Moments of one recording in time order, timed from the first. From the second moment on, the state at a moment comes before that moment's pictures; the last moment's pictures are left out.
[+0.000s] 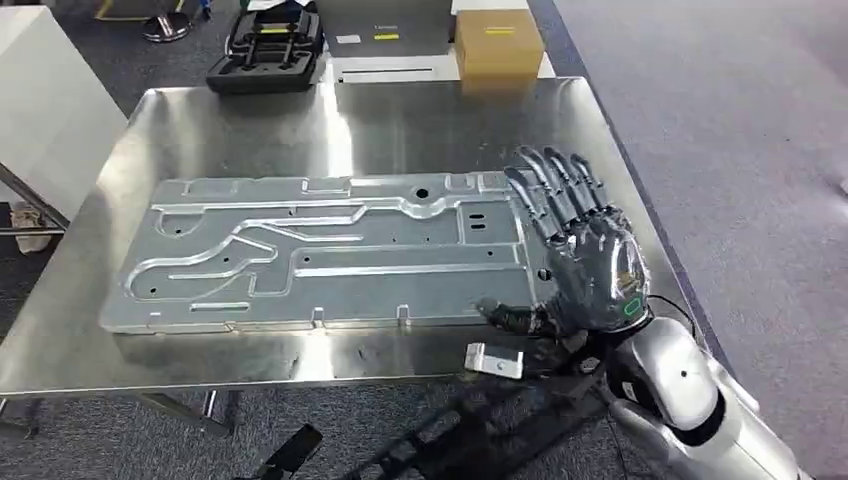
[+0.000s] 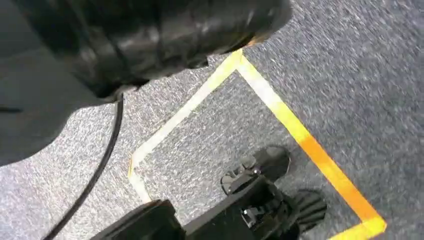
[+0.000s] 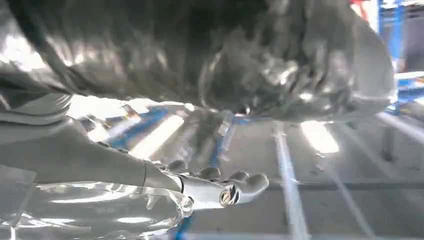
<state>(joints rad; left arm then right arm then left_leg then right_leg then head) -0.21 0.03 -0.95 -0.22 0.56 0.19 -0.14 -0.37 -0.55 0.59 -2.08 1.05 -0.20 0.29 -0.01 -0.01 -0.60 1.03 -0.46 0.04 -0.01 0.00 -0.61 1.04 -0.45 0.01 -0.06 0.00</state>
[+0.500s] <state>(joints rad) -0.20 0.03 -0.94 -0.22 0.56 0.19 -0.14 -0.30 -0.63 0.40 -2.07 0.97 -0.23 0.27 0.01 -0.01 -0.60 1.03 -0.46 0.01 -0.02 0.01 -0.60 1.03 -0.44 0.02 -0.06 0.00</state>
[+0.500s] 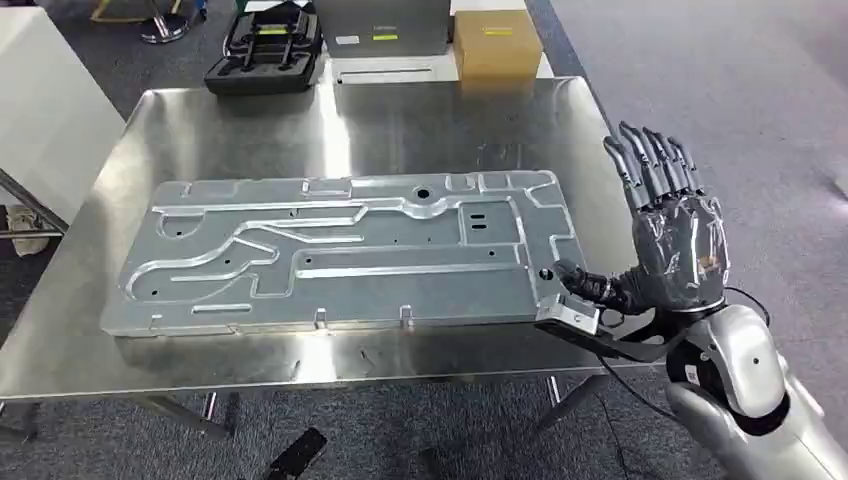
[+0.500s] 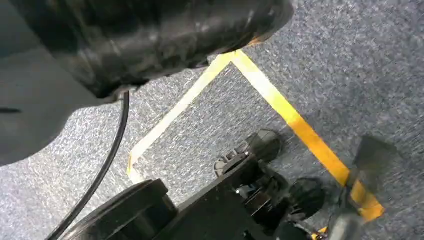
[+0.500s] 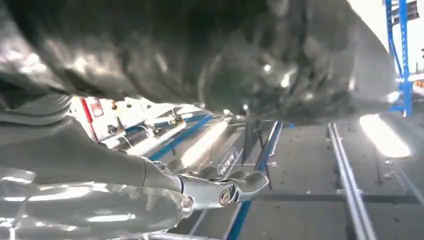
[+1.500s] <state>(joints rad) -0.20 0.03 -0.91 -0.22 0.58 0.22 -0.20 -0.22 -0.70 0.01 -2.18 0.57 -0.29 0.19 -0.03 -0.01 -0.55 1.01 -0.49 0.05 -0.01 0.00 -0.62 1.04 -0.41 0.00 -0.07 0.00</state>
